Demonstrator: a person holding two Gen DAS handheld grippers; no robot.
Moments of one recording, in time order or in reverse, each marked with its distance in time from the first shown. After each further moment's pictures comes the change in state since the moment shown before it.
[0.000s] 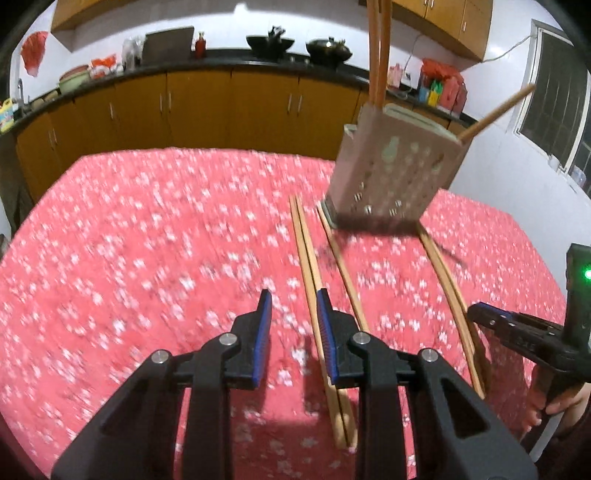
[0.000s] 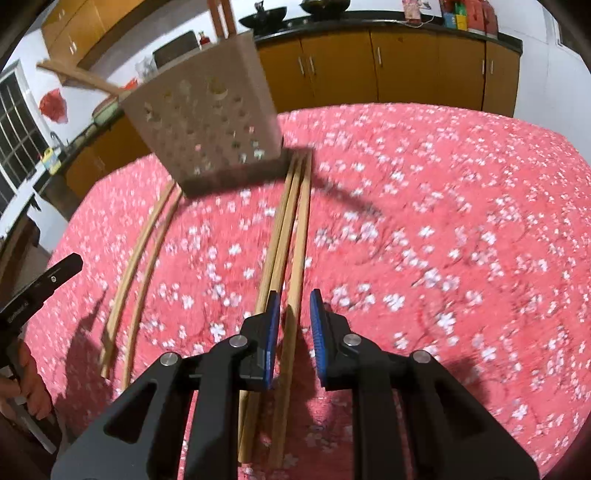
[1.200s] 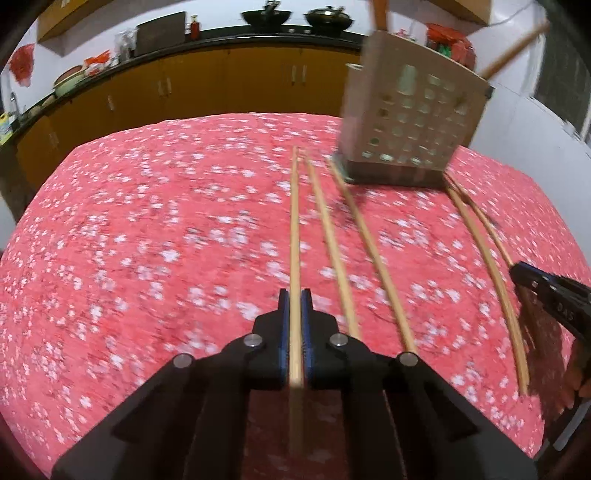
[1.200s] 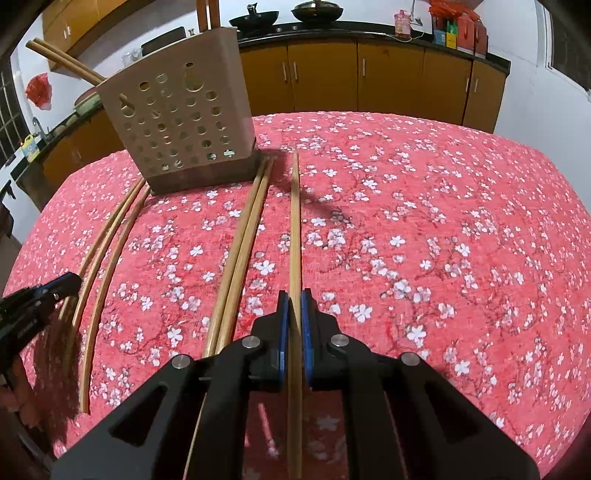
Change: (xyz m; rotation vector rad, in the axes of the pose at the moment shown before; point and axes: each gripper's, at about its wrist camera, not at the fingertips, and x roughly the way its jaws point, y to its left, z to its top) left arm 0.044 -0.007 -0.011 0.054 0.095 0.102; right arm 0.001 -0.013 0.003 -0.032 -0.045 -0.119
